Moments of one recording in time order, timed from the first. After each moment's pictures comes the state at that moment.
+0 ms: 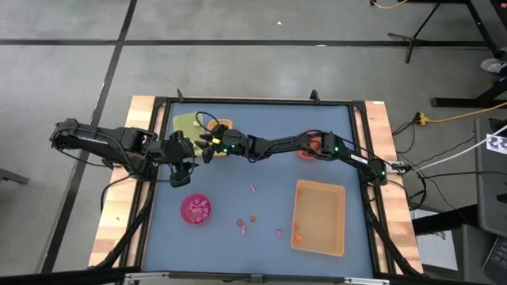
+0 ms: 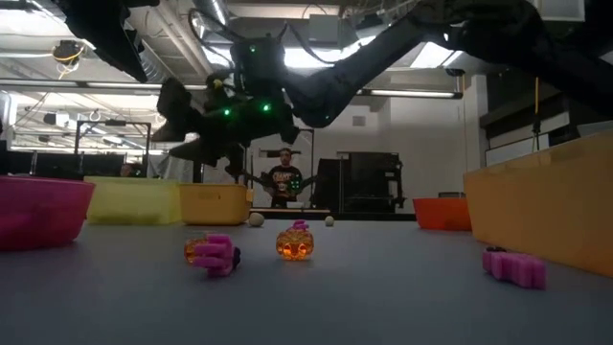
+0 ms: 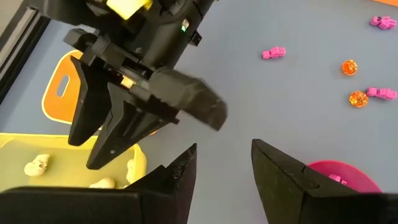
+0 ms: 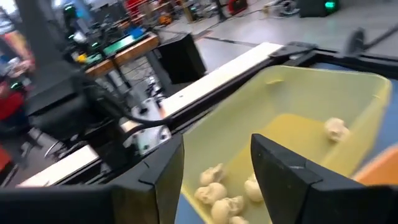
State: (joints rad) left arm -0.16 0.88 0.88 -0.93 -0.27 -0.36; right arm -0.11 2.50 1.87 0.48 0.13 0.44
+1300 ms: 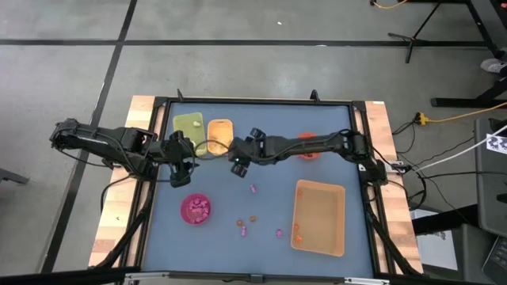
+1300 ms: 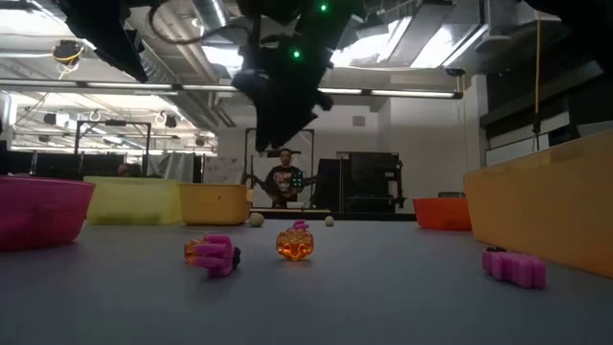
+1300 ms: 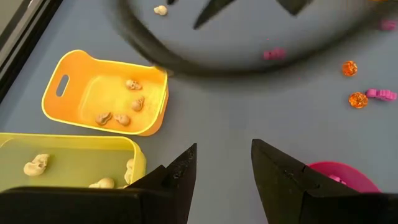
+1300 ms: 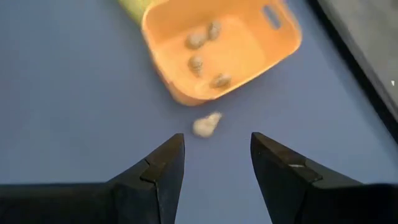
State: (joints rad) left arm -0.16 0.88 0.88 -0.93 -0.27 -0.36; right arm 0.02 2.16 1.87 -0.75 0.43 0.29
